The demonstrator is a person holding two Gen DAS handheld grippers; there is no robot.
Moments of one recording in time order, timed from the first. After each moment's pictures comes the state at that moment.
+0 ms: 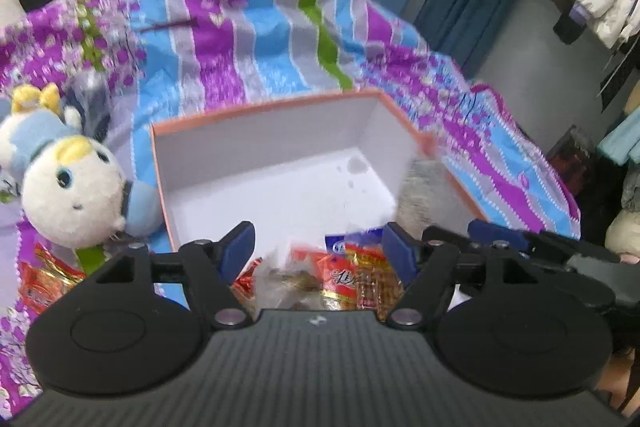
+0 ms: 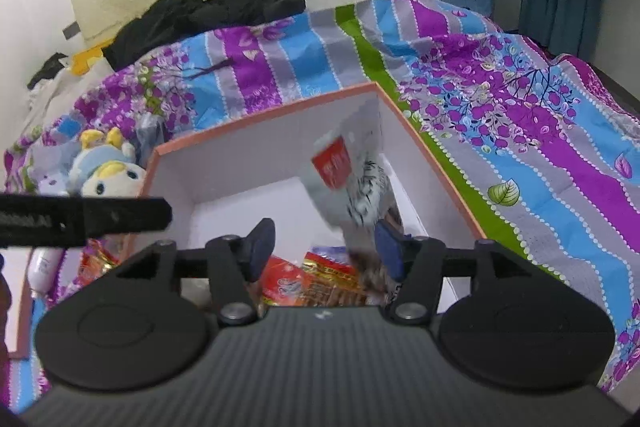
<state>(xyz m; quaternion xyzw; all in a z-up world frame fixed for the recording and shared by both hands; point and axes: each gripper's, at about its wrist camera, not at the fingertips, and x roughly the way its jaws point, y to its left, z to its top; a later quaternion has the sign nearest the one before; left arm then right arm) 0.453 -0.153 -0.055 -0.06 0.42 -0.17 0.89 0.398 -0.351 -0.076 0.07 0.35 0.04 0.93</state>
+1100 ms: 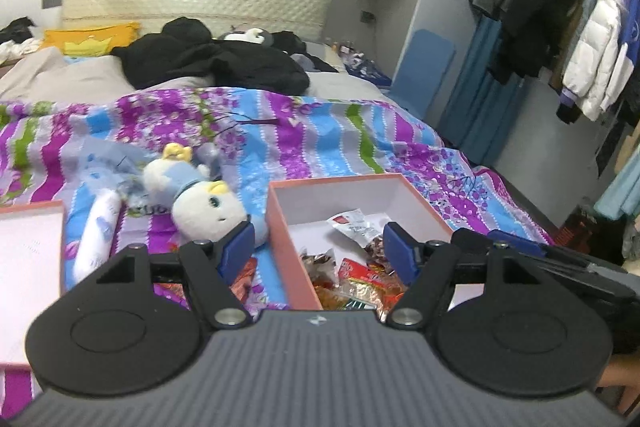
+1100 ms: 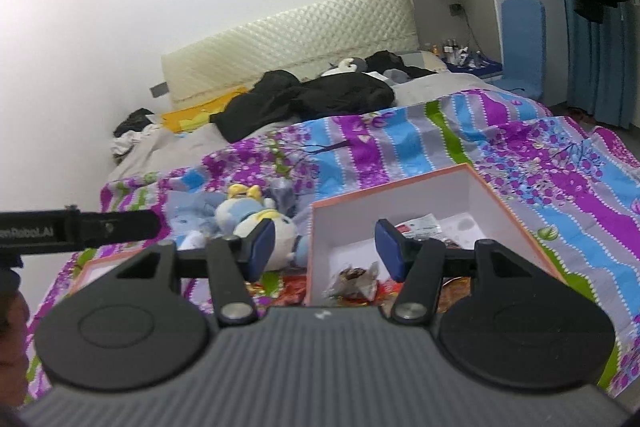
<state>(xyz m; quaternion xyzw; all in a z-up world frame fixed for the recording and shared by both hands) 0.222 -0.036 0.073 -0.08 0.29 -0.10 0.95 0.239 -0.275 0.023 0.09 0.22 0.13 0.96</state>
